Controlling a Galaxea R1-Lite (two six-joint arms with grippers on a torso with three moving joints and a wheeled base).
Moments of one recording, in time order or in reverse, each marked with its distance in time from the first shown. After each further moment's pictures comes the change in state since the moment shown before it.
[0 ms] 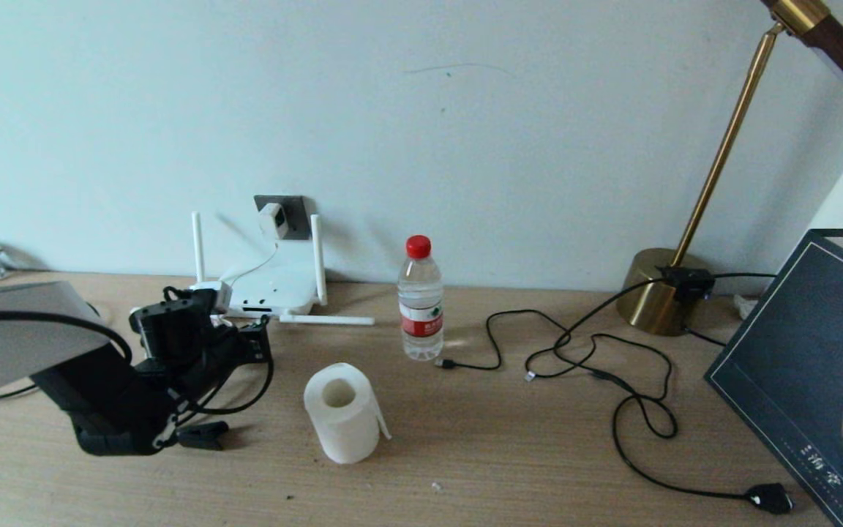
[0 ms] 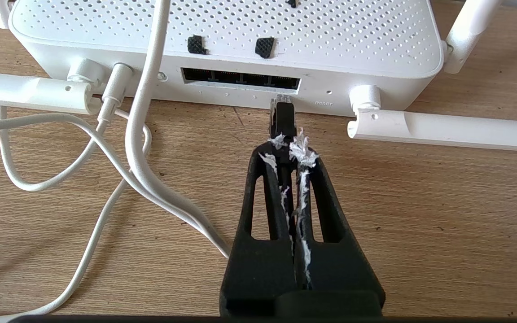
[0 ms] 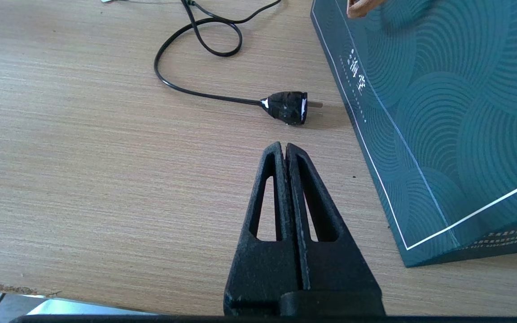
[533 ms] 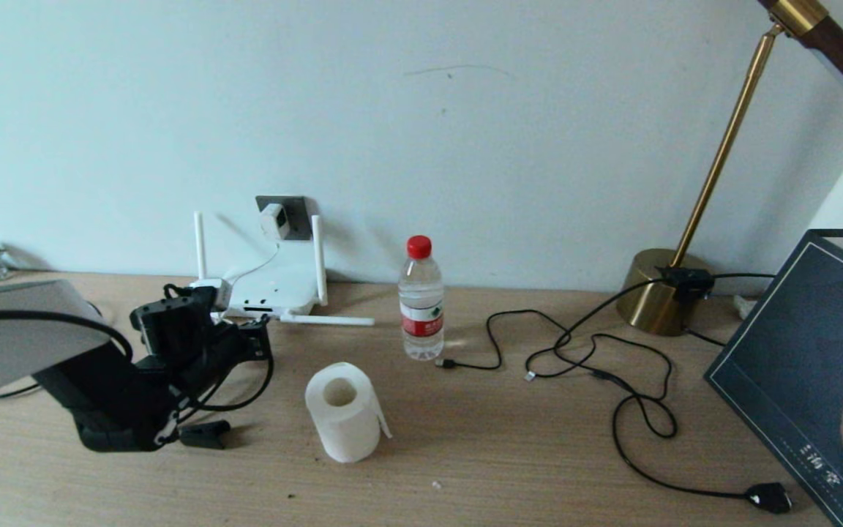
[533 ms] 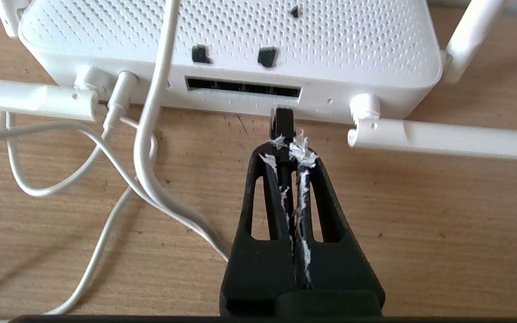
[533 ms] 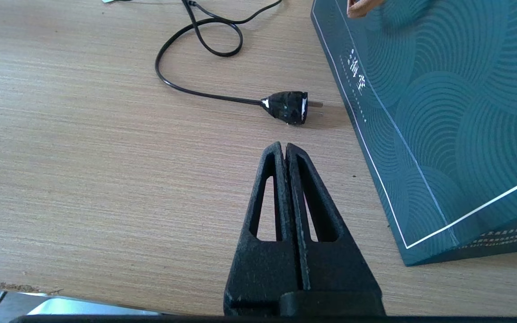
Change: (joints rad) left arm -0.002 0.009 -0.024 0.001 0.000 0.000; right arm 0.000 0.000 0.000 0.000 0.000 0.000
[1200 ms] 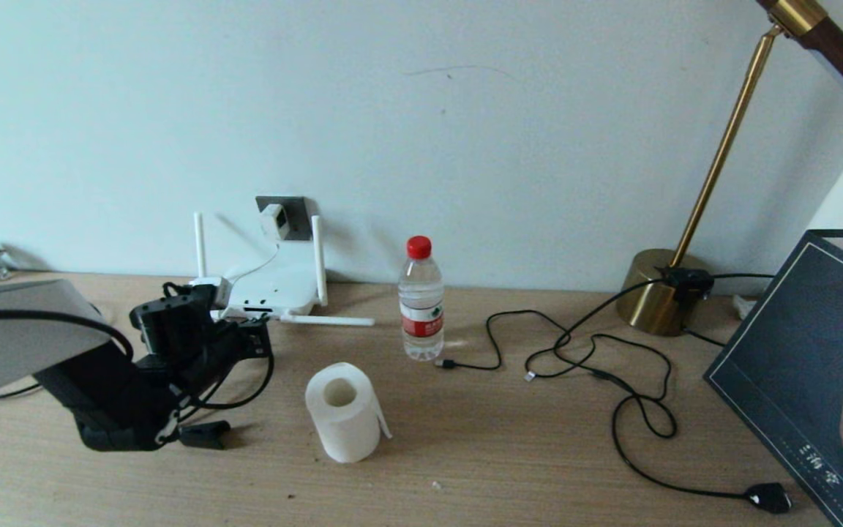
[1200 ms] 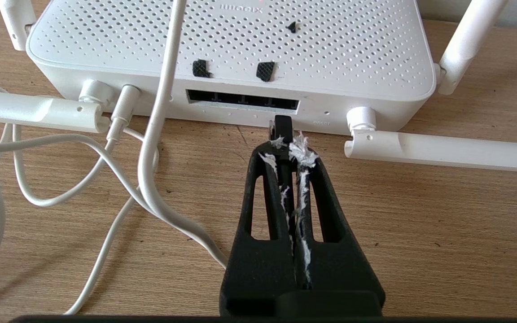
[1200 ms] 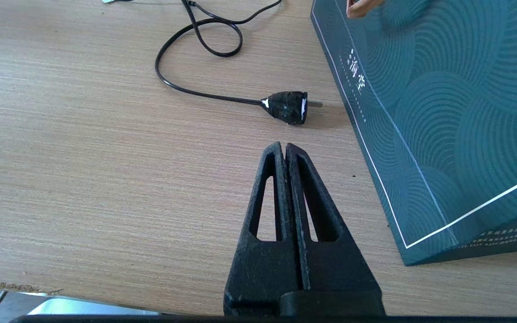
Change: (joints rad) left arm -0.006 -0.001 0.000 -0.005 0.003 0.001; right arm 0.000 0.000 0.000 0.000 0.000 0.000
